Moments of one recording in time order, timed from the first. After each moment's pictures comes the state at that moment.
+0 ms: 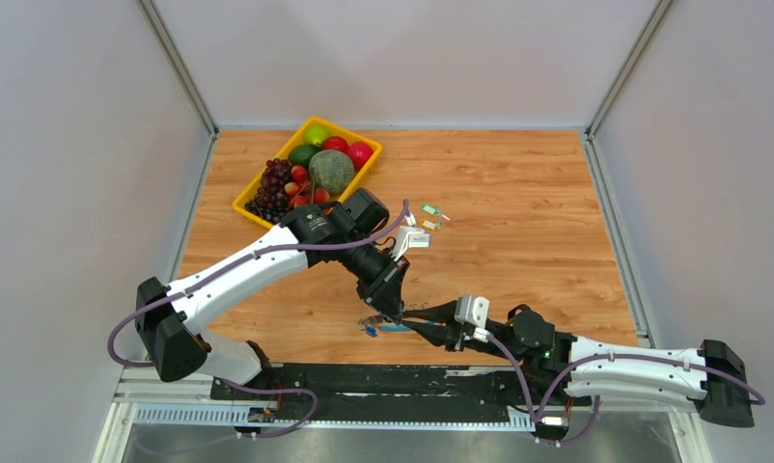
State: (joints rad) left arm -0.91 1.40 1.33 -0.98 0.85 -0.13; right arm 1.32 0.61 0.22 0.56 0.00 -0.13
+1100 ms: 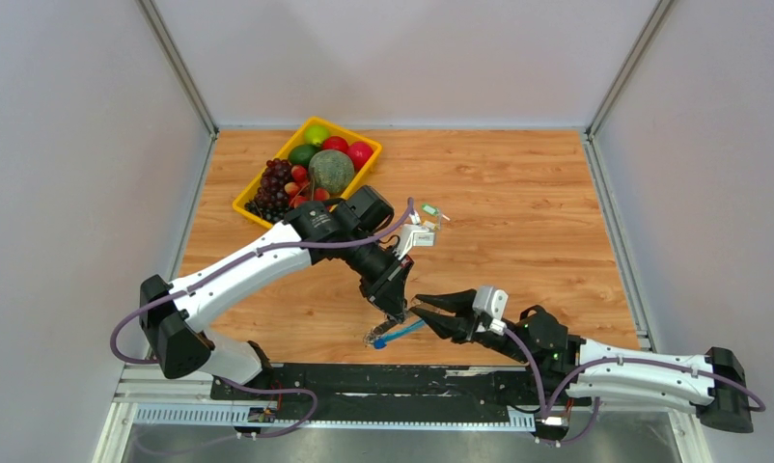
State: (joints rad) left arm -0.92 1.42 1.37 -1.01 0.83 -0.12; right arm 1.32 0.51 0.21 0.56 0.12 -0.10
